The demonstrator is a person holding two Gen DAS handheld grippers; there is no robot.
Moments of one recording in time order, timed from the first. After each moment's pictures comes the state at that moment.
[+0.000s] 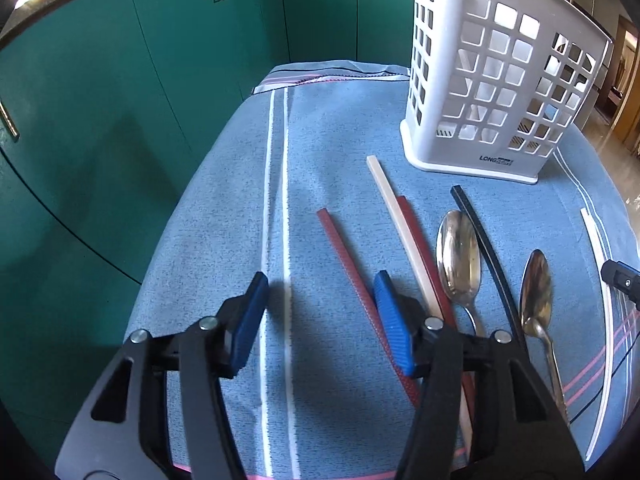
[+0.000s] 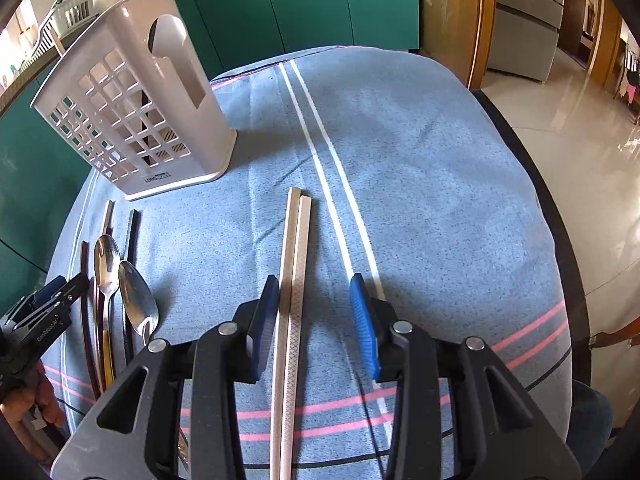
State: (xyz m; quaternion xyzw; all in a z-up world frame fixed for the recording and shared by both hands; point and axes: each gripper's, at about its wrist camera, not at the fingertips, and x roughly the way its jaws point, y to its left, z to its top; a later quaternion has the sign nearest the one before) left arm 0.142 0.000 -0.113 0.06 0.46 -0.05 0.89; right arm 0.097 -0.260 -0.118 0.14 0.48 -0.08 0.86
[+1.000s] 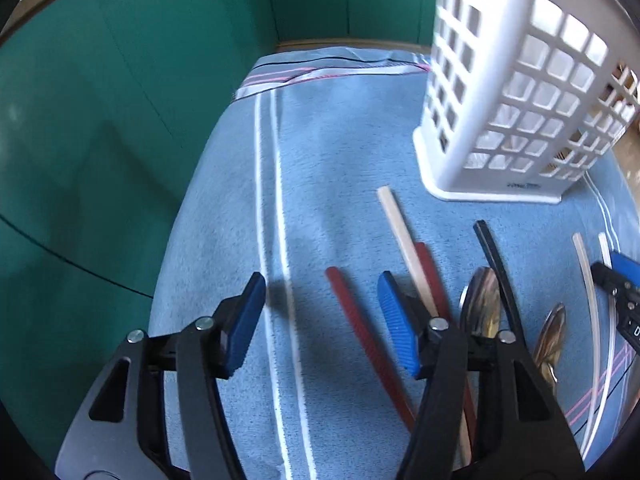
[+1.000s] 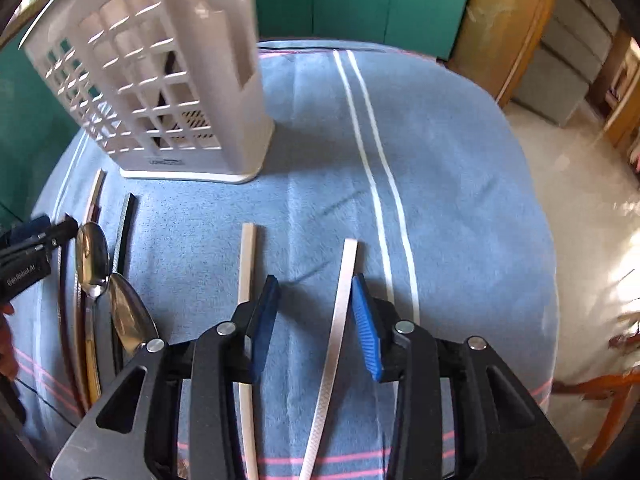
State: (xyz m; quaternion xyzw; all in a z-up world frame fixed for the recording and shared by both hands) left arm 0.218 -0.011 -0.117 0.09 0.51 -0.06 0.85; right arm 0.165 -0.218 -0.120 0.02 0.53 -0.04 0.85
